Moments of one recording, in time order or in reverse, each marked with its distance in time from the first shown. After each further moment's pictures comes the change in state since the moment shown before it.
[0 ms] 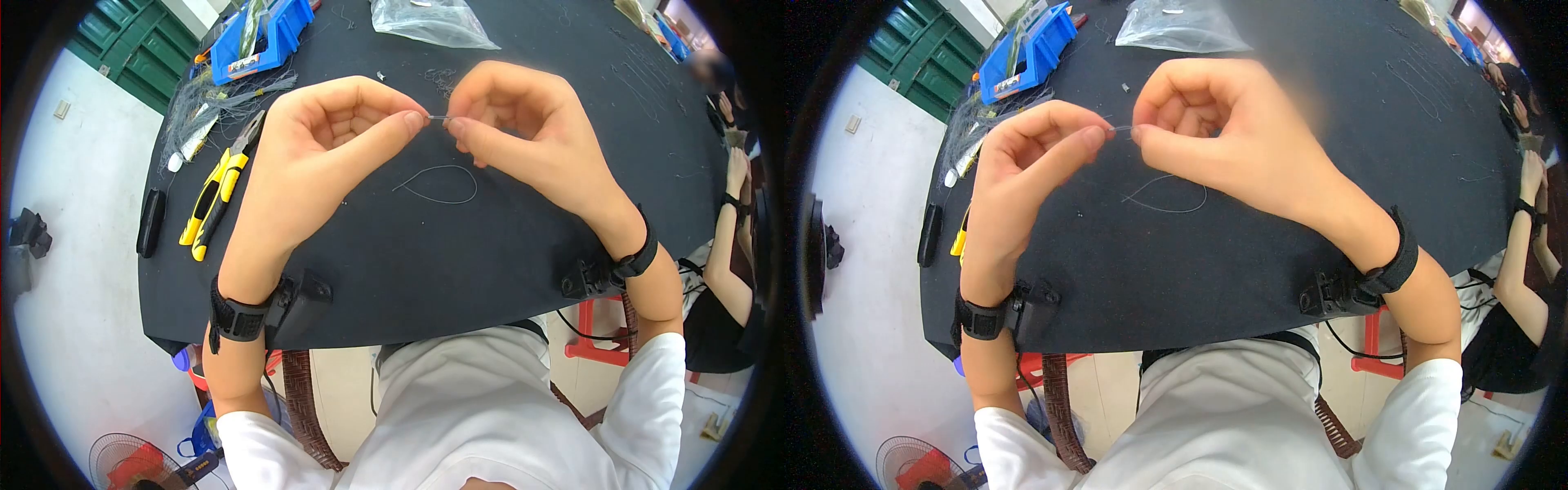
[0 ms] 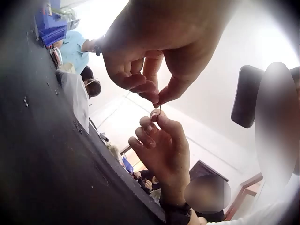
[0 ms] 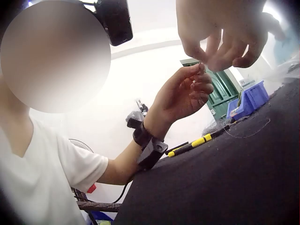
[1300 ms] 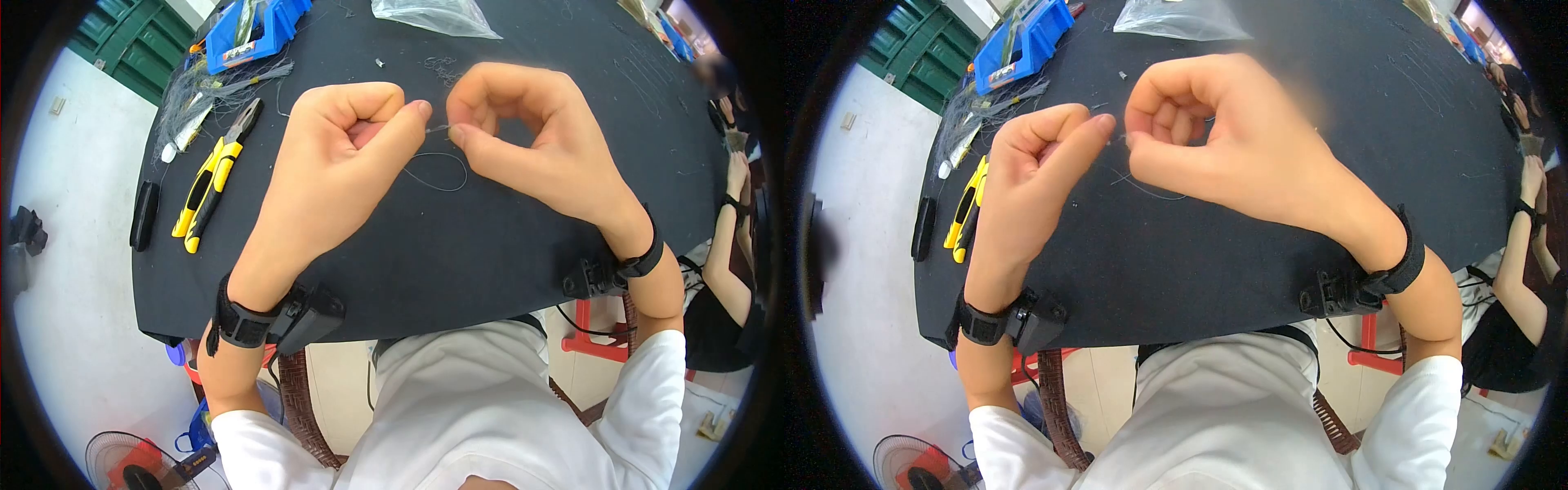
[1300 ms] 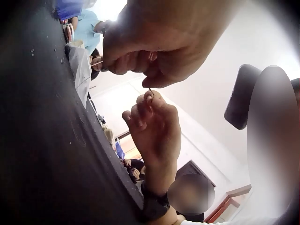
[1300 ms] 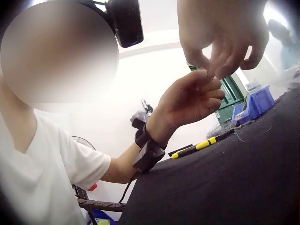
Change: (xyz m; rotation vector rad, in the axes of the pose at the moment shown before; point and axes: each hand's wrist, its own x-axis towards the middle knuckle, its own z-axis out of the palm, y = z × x) left_hand -0.001 -0.011 0.013 0.151 0.073 0.051; right_hand -0.002 -0.007 0.001 -0.193 -0.120 -0.068
